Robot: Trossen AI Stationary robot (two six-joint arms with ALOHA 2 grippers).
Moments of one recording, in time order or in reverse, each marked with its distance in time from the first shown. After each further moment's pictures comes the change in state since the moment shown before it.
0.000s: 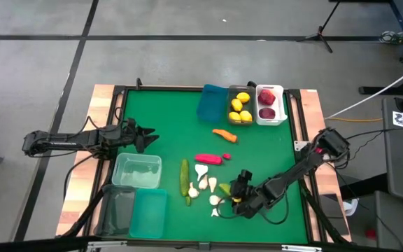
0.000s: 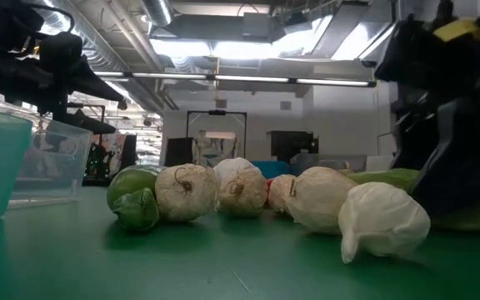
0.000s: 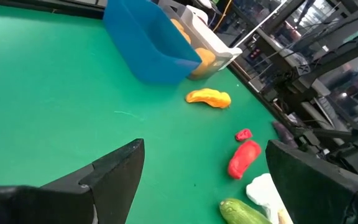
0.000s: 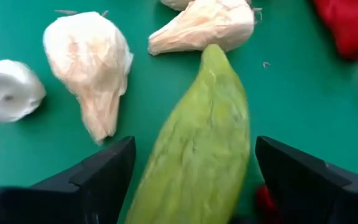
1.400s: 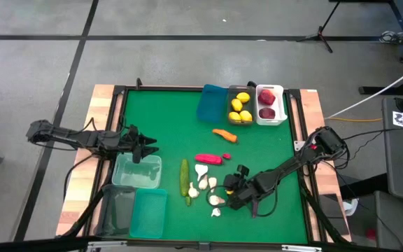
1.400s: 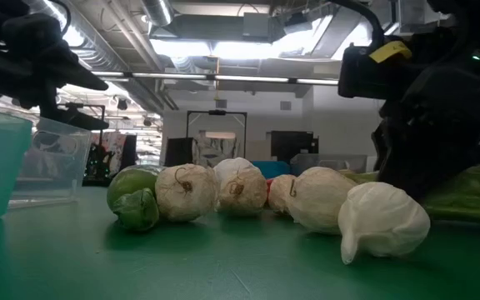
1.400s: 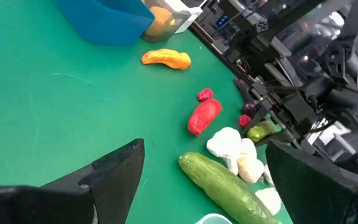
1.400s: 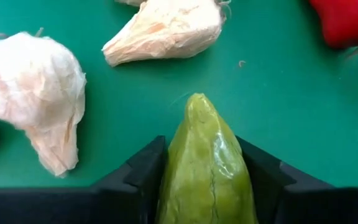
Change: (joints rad) left arm -0.230 0.011 0.000 0.001 -0.021 -0.053; right arm -0.111 0.021 0.099 -0.170 -0.133 0.036
